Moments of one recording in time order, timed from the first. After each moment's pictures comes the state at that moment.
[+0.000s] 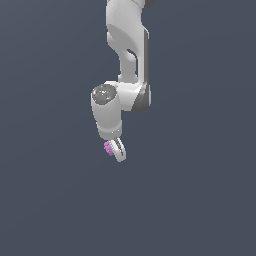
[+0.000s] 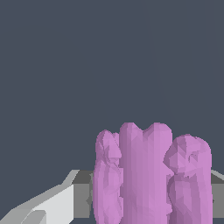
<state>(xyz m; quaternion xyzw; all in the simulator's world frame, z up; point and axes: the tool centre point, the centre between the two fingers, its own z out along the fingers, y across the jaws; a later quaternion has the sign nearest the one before) 0.006 -0.065 0.102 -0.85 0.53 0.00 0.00</state>
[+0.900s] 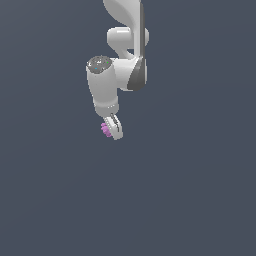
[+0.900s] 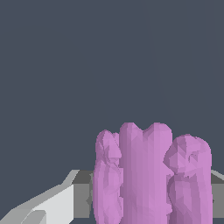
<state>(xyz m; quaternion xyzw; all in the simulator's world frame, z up) -0.060 -0.079 0.152 -0.85 0.53 0.00 0.00</state>
